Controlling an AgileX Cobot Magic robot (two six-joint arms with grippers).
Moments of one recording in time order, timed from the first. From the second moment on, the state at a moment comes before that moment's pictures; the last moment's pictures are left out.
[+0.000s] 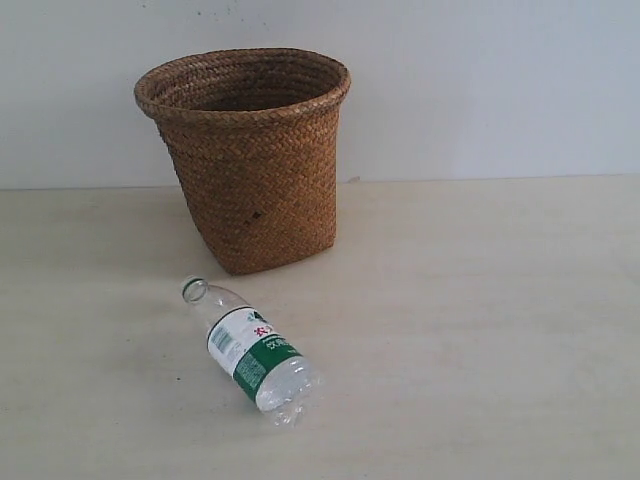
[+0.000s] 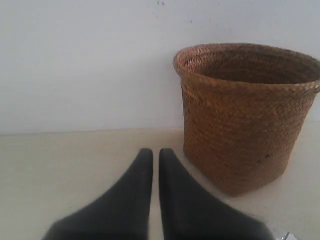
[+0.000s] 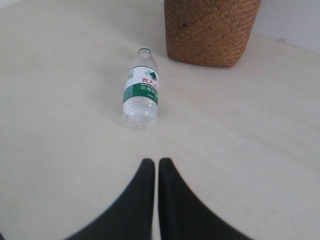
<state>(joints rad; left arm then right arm) -0.08 0.75 -0.45 0.53 -0.03 -0.54 0.83 0.33 -0.45 -0.08 0.64 0.14</state>
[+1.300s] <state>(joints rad) -0.08 1.09 -0.78 1.58 -0.33 -1.12 0.83 0.33 -0.45 -0.08 0.64 0.14</state>
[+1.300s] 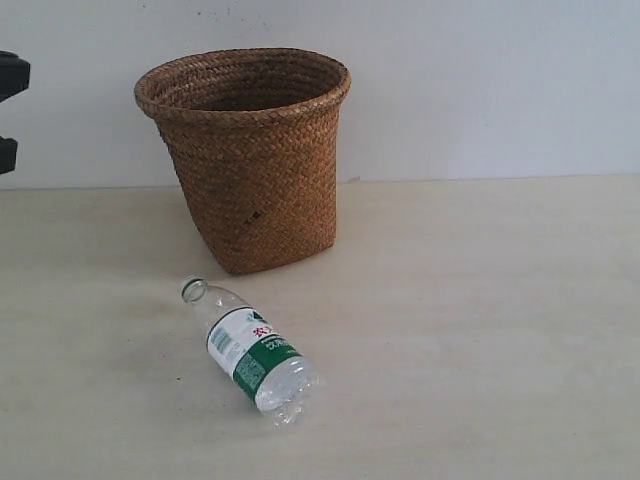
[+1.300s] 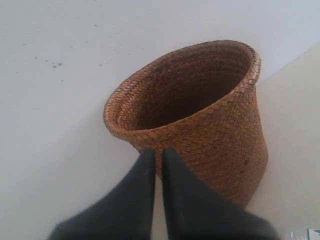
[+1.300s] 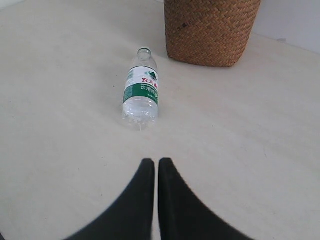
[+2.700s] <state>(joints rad) -0.08 1.14 -1.00 0.80 0.25 0.28 0.83 0.33 -0.45 -0.08 0.64 0.14</state>
